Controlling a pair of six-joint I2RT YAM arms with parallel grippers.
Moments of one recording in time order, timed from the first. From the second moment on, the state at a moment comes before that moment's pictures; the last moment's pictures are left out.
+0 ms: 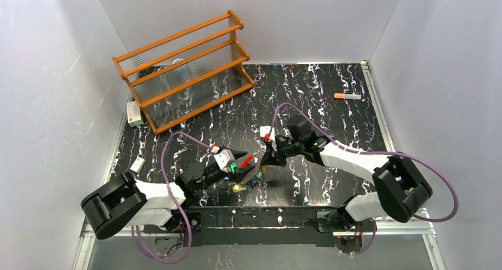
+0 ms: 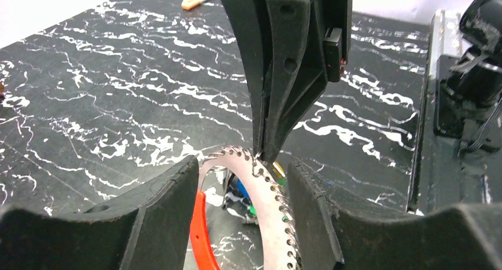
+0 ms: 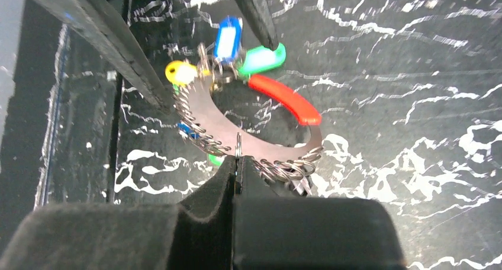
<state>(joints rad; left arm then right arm) -0.89 1.21 0.08 1.20 0.20 0.00 0.71 1.36 0.68 0.02 -0.82 -0.41</state>
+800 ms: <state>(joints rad) -0.89 1.30 0.16 0.86 0.37 0.23 0.83 1.53 0.84 -0.29 -0.73 -0.50</state>
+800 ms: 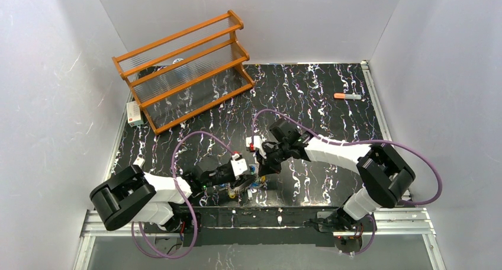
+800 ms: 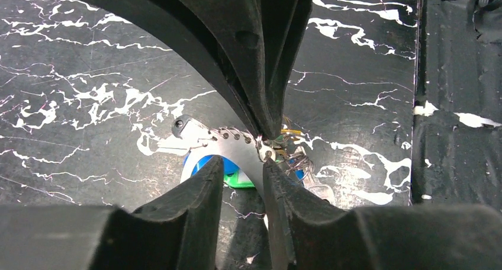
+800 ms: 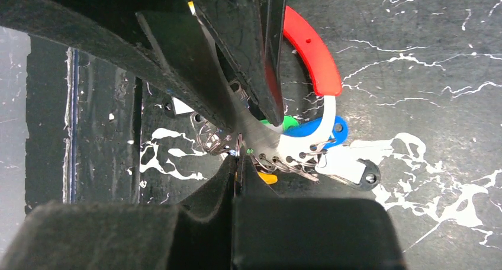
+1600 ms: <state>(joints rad) -0.89 1.37 0.20 0.85 0.44 0.24 0.87 1.55 0.86 -0.31 -0.71 -0.50</state>
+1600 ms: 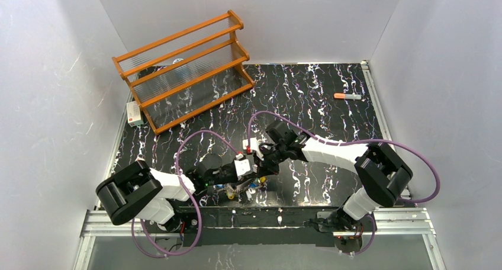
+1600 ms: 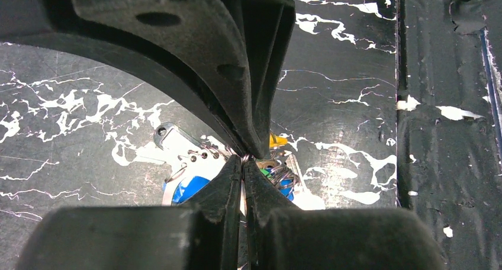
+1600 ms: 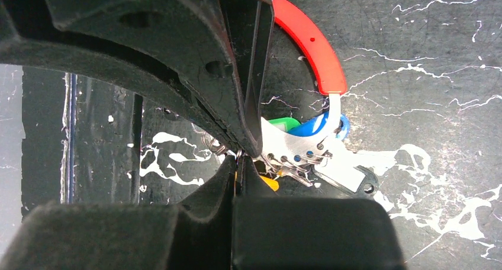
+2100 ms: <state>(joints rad) -0.89 1.30 0.15 0.89 0.34 0.18 0.85 1.42 0.79 -0.09 -0.76 -0.41</state>
